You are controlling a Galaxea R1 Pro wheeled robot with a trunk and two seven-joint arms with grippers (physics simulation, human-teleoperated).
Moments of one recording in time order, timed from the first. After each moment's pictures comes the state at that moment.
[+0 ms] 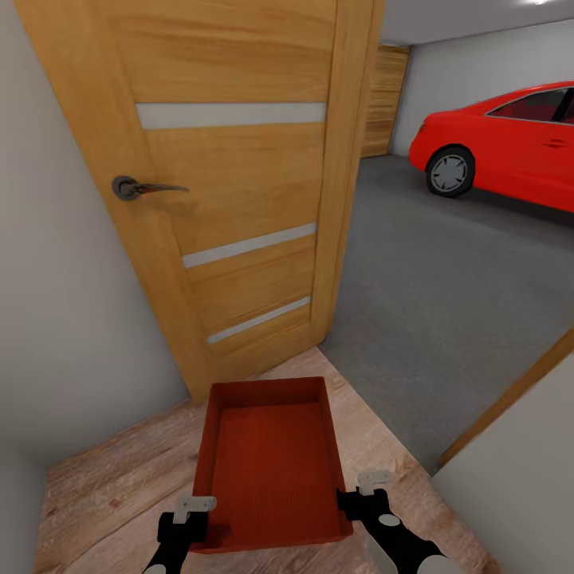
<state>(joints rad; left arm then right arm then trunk) -0.35 -0.04 0.04 -0.40 -0.11 -0.33 0.10 -0.57 0.08 0.09 -0.17 0.01 -0.15 -0.08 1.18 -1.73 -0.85</state>
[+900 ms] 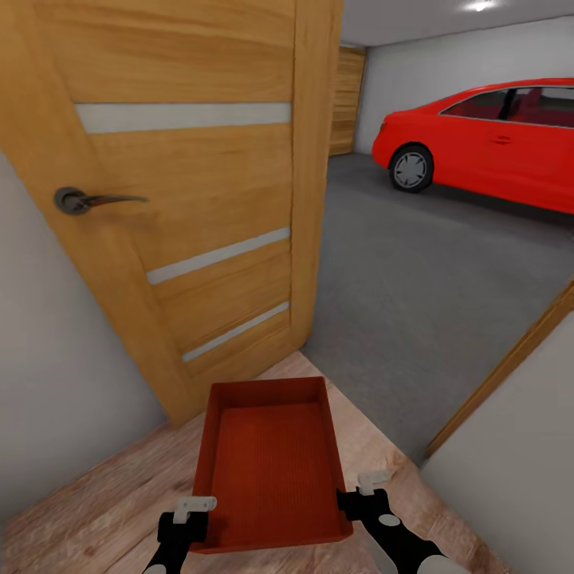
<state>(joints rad) -0.35 -0.04 0.04 -0.40 -0.11 -0.33 0.10 -0.57 0.08 0.09 -0.17 0.01 -0.15 -0.08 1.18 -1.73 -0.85</state>
